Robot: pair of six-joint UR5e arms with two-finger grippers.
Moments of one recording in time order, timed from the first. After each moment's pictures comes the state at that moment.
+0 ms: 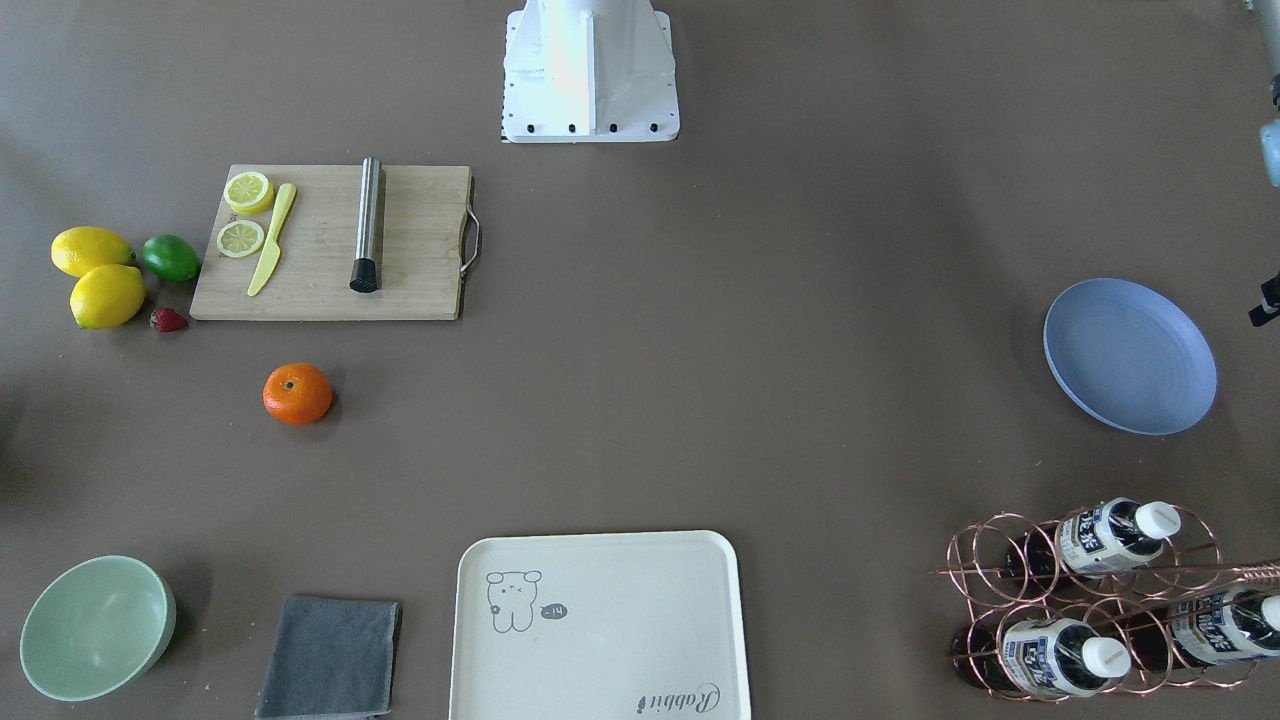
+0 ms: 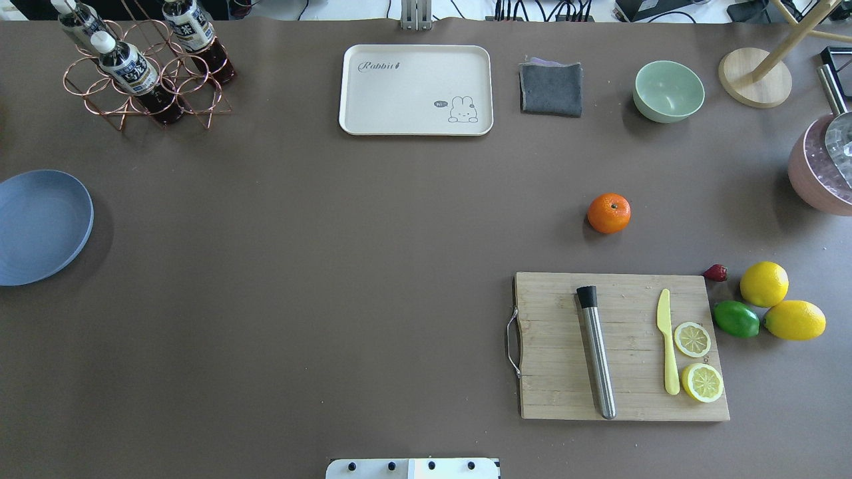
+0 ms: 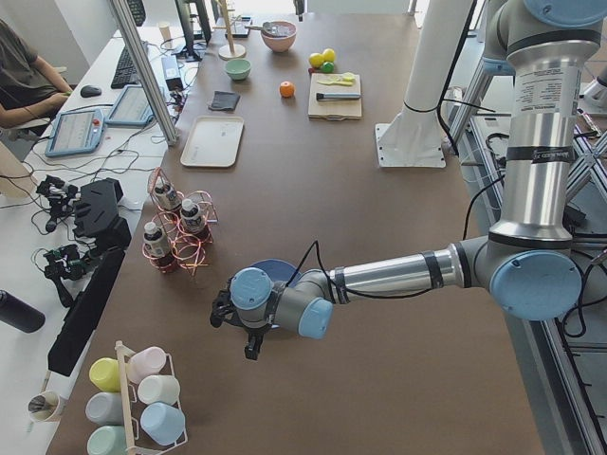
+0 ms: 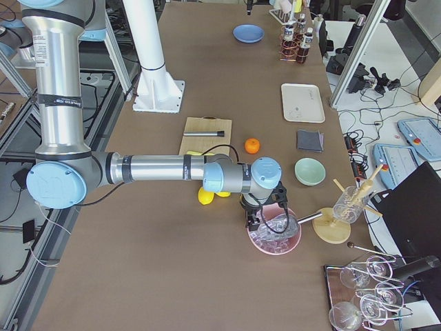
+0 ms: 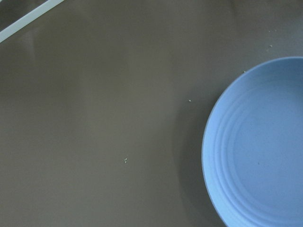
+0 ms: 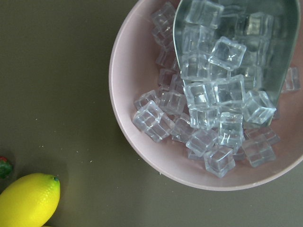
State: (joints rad) left arm -1.40 -1.61 -1.26 -2.11 -2.37 -0.16; right arm 1.46 -1.57 1.60 -1.61 2.41 -0.18
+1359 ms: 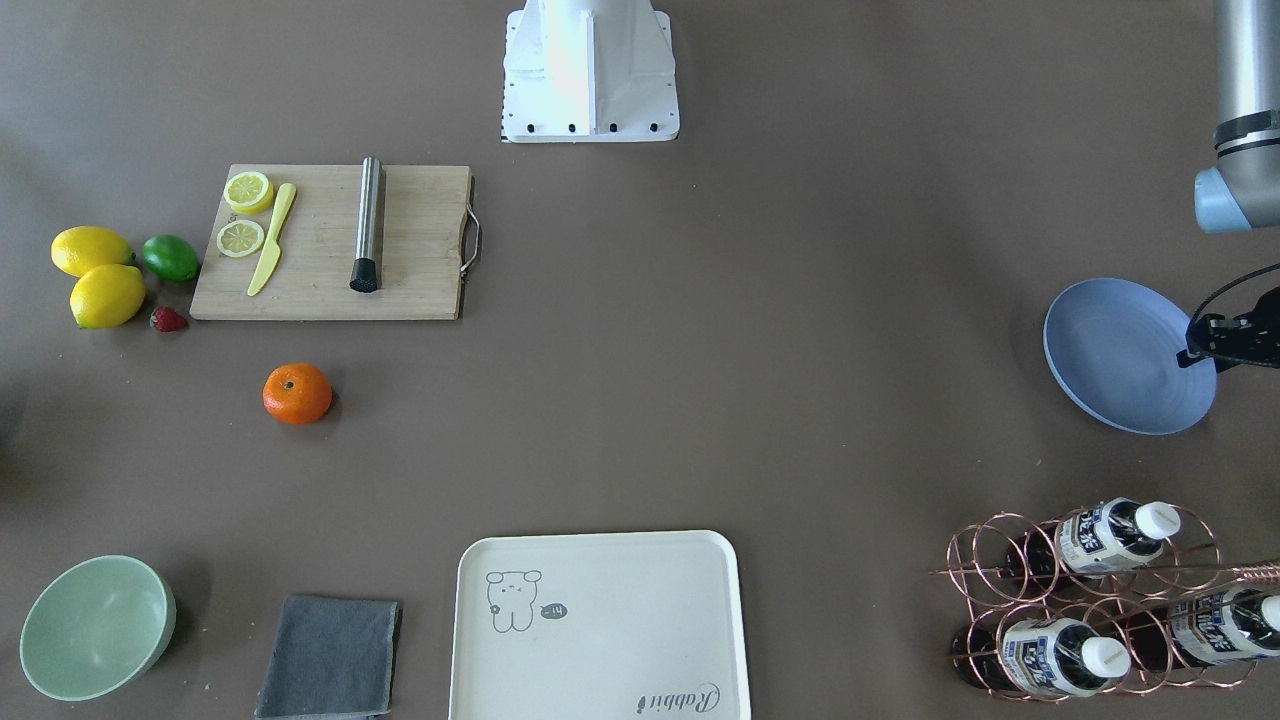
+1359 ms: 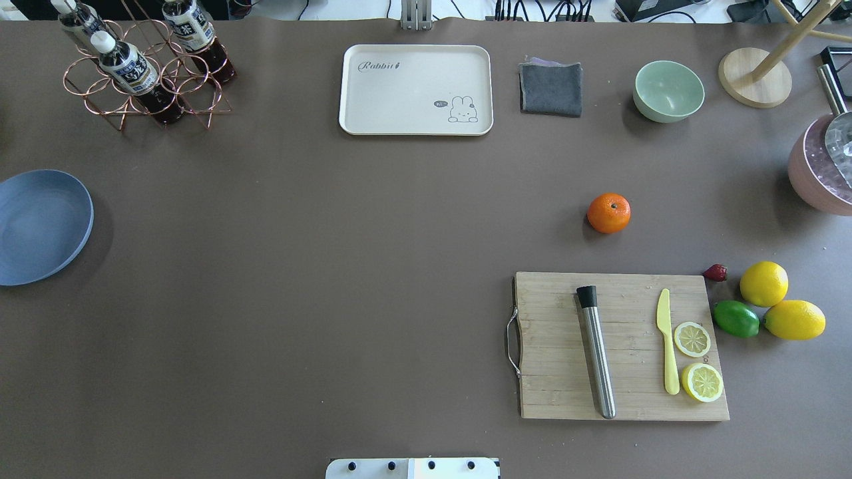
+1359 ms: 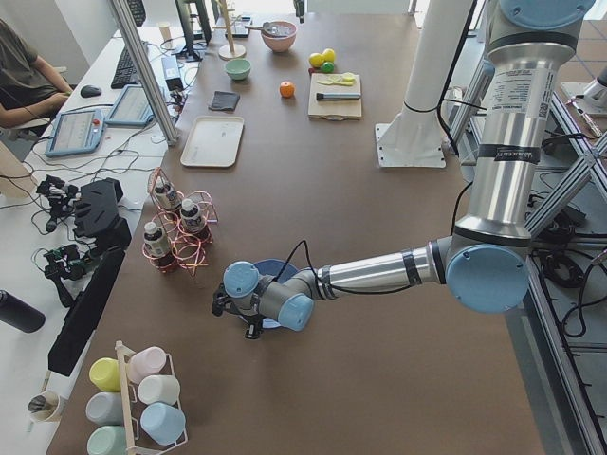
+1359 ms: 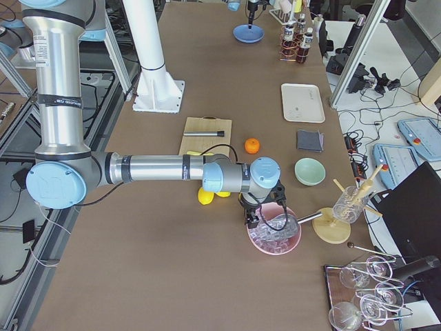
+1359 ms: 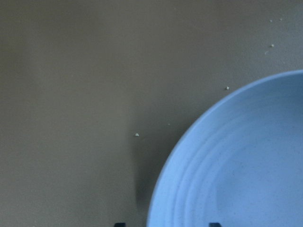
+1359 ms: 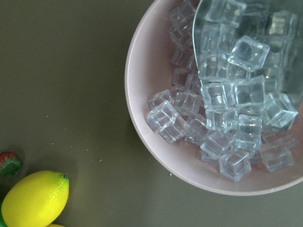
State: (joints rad) left arm -1.26 -1.67 -1.16 -2.19 -2.37 -0.27; right arm 1.45 -1.57 1.61 -1.60 2.42 -0.19
